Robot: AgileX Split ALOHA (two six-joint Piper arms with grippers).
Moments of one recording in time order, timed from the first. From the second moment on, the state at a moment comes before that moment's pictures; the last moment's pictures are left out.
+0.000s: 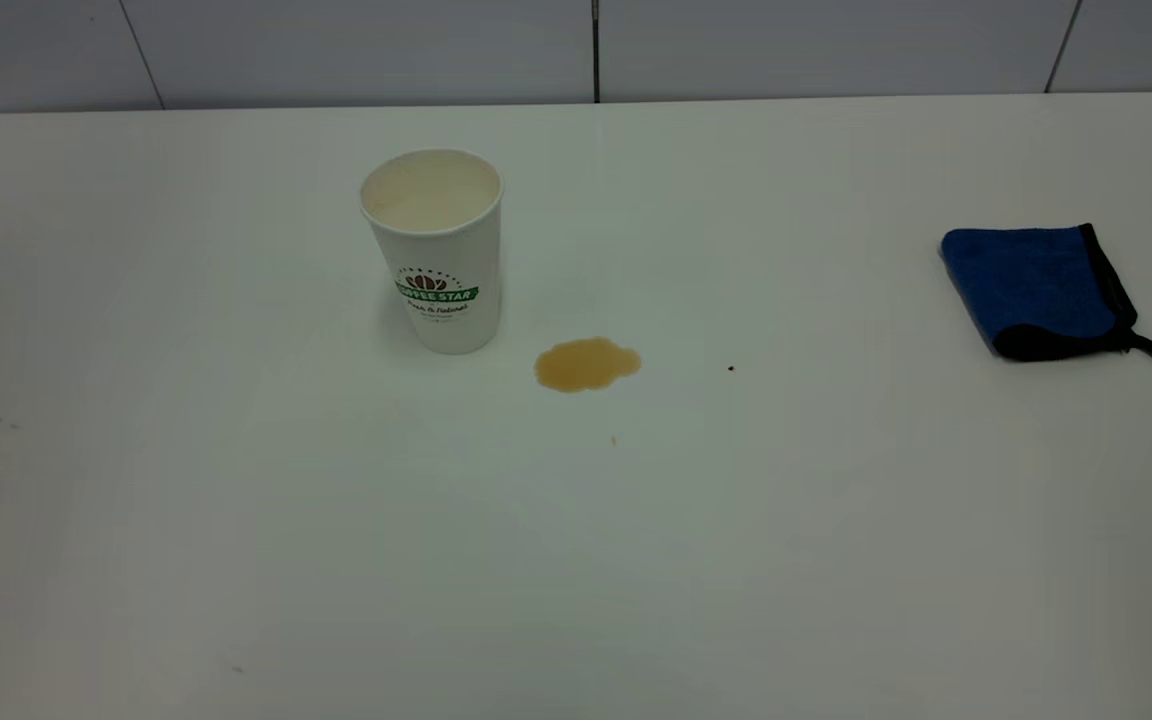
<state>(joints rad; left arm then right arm) -0.23 1.11 -1.29 -0.04 1.17 0.15 -0.06 -0.02 -0.47 0.07 1.12 -0.07</state>
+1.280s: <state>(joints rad) 0.05 0.02 -0.50 0.03 1.11 -0.02 -0.06 -0.02 -0.47 0.07 1.12 -0.07</state>
